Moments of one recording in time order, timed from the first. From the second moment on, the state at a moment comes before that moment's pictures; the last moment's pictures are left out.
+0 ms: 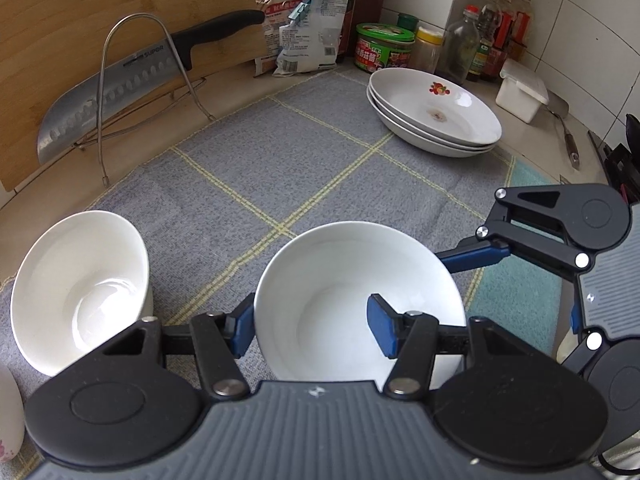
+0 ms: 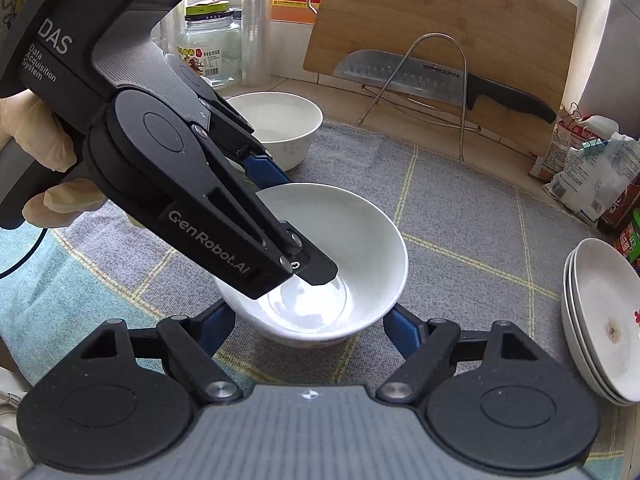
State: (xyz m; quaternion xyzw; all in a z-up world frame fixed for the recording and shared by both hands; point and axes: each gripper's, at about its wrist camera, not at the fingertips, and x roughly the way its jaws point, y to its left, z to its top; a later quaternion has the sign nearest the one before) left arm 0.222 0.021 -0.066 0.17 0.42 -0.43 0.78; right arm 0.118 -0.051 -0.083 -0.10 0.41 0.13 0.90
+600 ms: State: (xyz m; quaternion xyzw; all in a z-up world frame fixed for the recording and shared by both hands) left arm 0.227 0.018 -0.070 0.16 0.43 -0.43 0.78; right arm 0.124 -0.058 -0.079 -0.07 0.41 0.13 0.90
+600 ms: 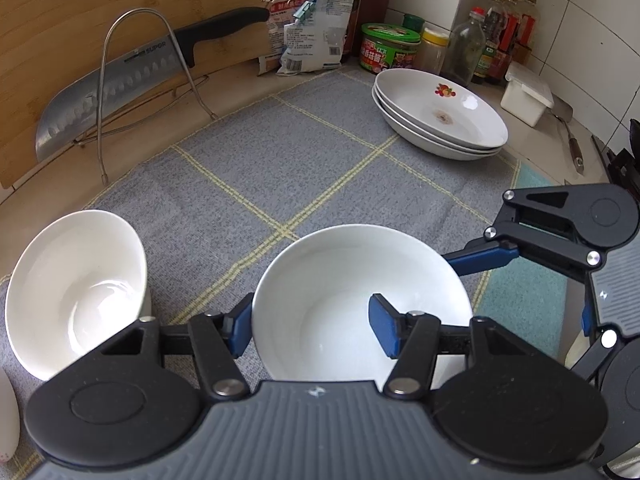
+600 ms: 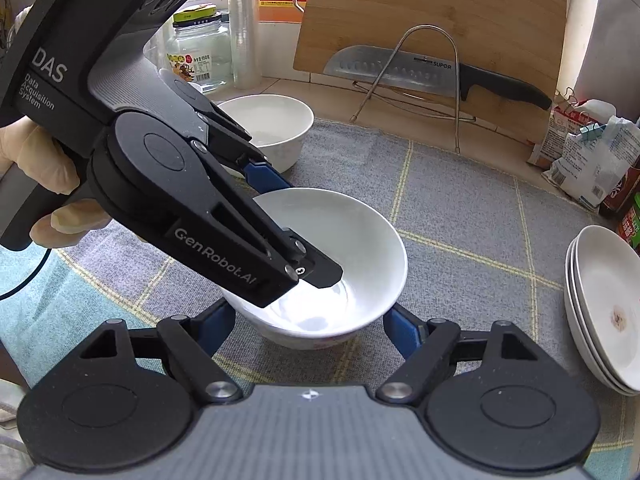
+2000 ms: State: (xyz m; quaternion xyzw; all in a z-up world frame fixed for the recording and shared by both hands) left arm 0.195 0.128 -0.046 0.09 0.34 -0.24 0.90; right arm 0.142 -0.037 -0.052 -0.11 0.37 0.14 0.91
